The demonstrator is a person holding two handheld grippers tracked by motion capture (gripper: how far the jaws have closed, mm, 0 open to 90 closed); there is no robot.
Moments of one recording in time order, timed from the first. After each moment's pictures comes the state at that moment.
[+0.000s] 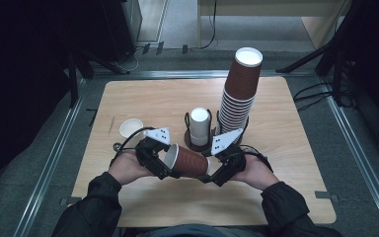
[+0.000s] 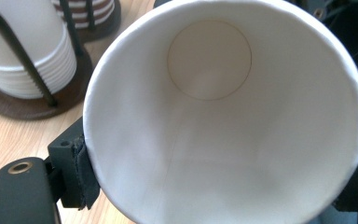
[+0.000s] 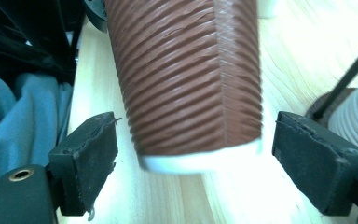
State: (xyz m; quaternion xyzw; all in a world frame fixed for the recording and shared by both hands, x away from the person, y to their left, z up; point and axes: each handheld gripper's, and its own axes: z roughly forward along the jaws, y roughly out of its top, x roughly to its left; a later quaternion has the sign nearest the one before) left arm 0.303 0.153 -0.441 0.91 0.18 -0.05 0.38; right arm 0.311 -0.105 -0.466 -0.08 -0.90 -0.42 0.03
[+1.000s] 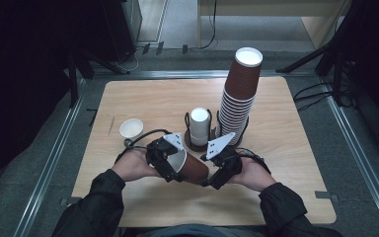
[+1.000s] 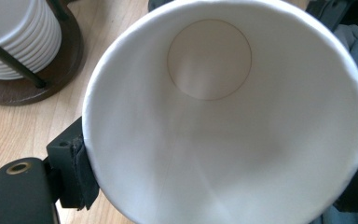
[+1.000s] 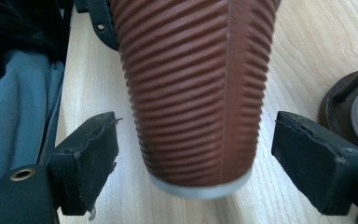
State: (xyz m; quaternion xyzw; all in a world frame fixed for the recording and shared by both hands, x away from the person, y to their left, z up) left arm 0.311 0.125 -0.451 0.95 0.15 -0.04 0.28; right arm 0.309 -0.095 -0.480 -0.07 -0.92 -0.38 0.04
